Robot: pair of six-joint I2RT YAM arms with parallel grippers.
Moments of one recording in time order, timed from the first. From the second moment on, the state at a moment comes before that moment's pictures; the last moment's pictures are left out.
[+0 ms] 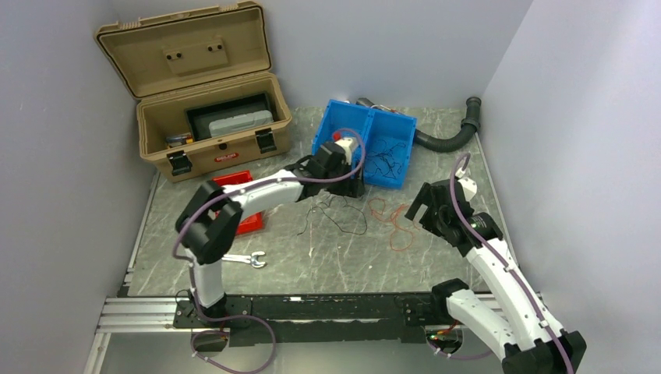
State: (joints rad) left arm -0.77 1.82 1.30 -0.13 0.12 -0.51; right arm 0.31 0.82 0.78 -0.86 0.29 0.76
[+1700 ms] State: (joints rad) left arm -0.94 2.24 2.15 -0.47 -0.41 -0.14; right arm 0.31 0.73 0.76 -0.83 0.28 0.76
